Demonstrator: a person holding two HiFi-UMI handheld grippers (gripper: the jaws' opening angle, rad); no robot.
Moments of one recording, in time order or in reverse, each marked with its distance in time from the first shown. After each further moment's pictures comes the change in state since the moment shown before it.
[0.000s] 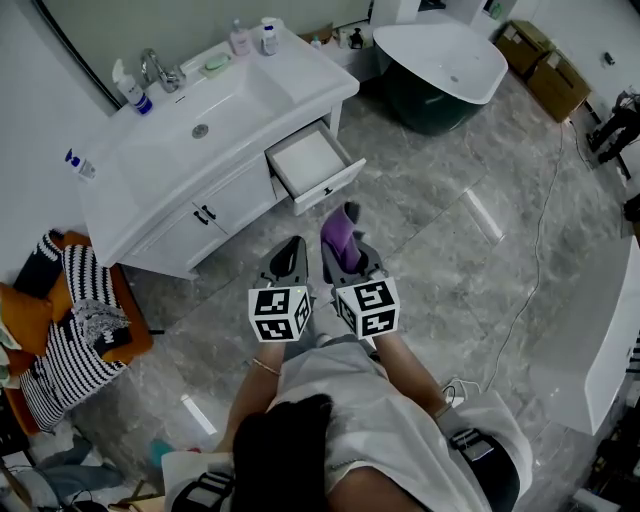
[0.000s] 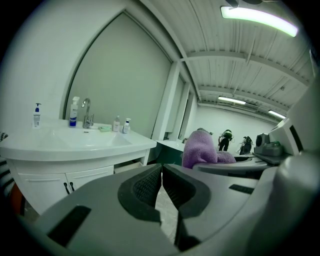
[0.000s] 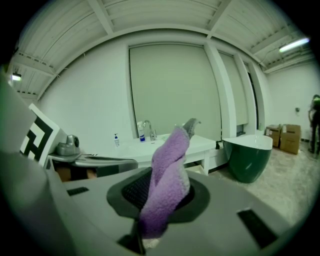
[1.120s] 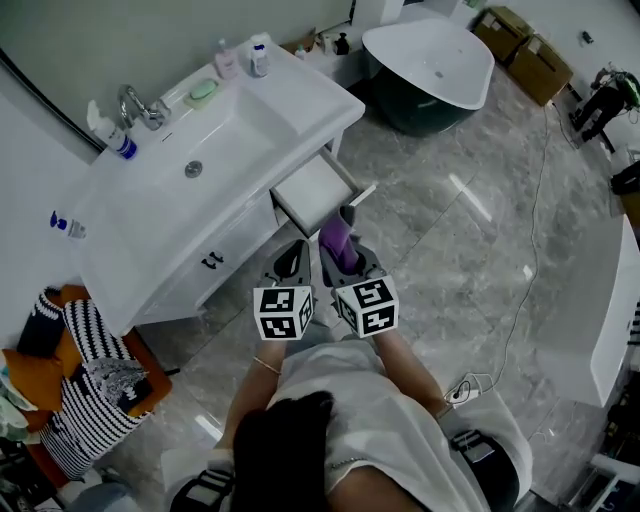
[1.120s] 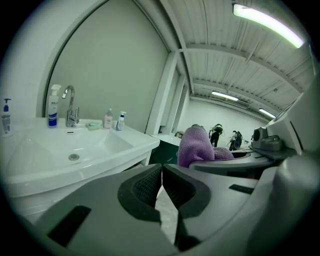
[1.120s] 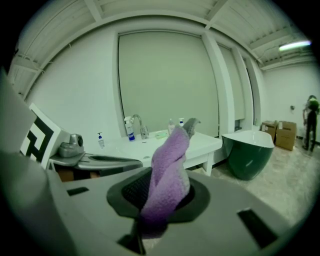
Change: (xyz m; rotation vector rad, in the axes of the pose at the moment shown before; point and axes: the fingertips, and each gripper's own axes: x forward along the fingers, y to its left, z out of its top) left arm 0.104 0.096 0.039 0.037 0.099 -0.136; right arm 0.140 -0.012 0.040 0.055 0.068 -0.073
